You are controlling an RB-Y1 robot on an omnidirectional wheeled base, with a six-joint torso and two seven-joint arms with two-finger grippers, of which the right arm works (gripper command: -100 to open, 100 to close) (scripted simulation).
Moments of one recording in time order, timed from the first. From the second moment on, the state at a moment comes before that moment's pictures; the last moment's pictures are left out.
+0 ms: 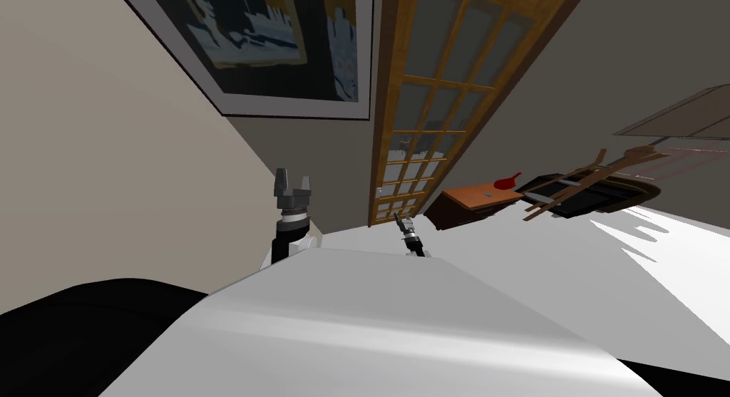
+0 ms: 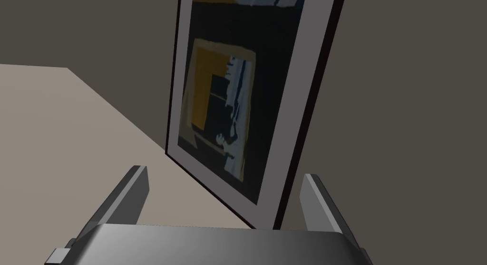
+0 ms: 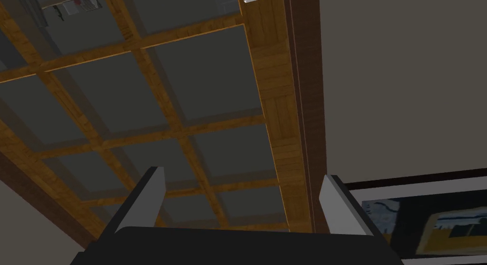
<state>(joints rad) 0.11 -0.18 0.03 -1.08 0.18 -0.80 0.94</state>
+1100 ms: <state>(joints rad) 0.03 -0.20 0.03 -0.84 0.23 -0.89 1.09</state>
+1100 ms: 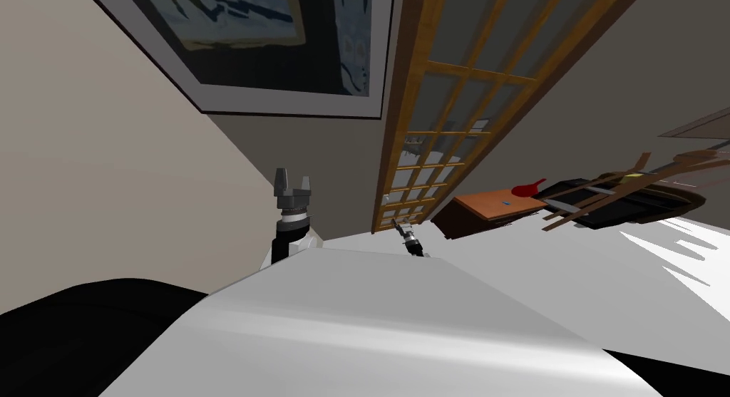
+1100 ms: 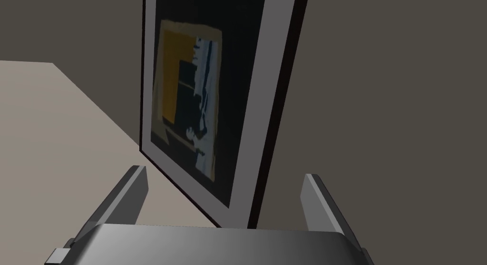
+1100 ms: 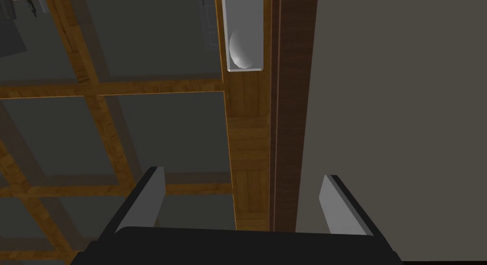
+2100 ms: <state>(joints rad) -0.01 -0.25 0.01 -0.65 0.24 -0.98 1.16</state>
